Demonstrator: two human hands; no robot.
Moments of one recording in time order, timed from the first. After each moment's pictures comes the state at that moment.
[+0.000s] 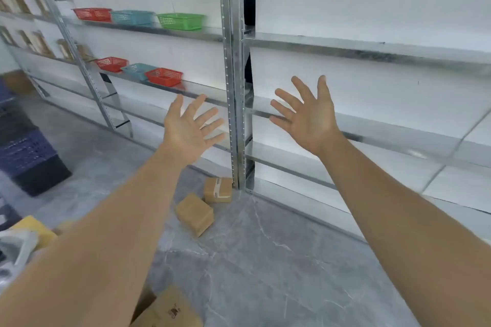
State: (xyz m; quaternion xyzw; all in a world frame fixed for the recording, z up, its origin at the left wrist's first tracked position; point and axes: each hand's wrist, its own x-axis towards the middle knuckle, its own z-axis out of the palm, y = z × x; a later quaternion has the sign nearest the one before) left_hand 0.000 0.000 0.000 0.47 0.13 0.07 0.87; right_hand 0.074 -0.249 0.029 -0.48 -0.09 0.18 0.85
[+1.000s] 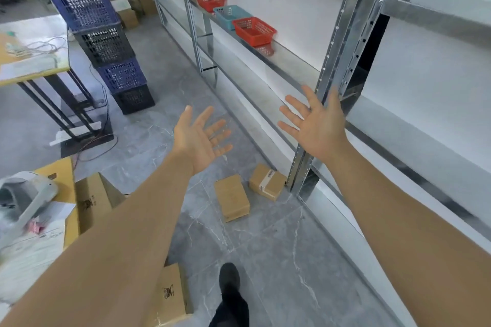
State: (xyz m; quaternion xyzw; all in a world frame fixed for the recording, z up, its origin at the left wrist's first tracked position) left_hand 0.232 0.148 -0.119 0.35 0.34 0.23 0.84; right_hand 0.425 -0.022 -0.084 -0.46 -0.10 0.42 0.77
